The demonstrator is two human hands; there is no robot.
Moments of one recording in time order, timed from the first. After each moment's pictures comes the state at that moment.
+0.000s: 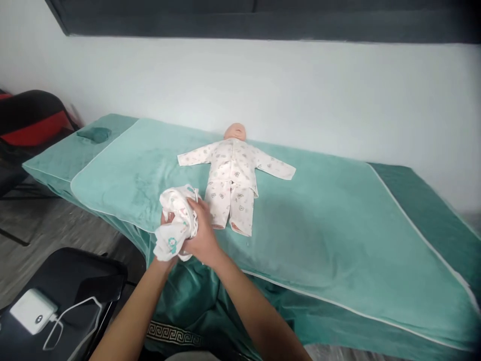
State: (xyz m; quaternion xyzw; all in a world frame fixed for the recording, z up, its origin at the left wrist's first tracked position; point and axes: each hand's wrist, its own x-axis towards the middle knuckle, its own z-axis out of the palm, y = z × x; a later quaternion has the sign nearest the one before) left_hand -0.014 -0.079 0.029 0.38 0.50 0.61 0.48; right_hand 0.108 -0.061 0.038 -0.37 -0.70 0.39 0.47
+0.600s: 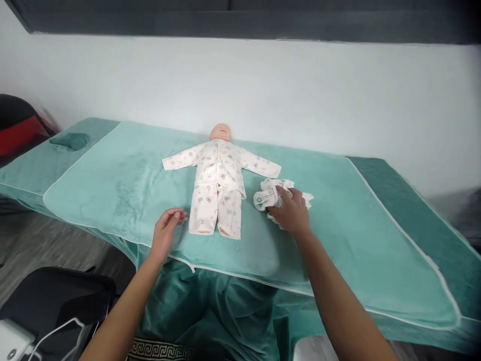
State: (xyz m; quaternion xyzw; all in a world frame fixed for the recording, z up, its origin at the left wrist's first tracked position) left_hand -0.004 -0.036 0.023 0.40 0.55 0.56 0.47; right_hand 0.390 0.031 0.010 -0.73 -0.65 0.01 0.22
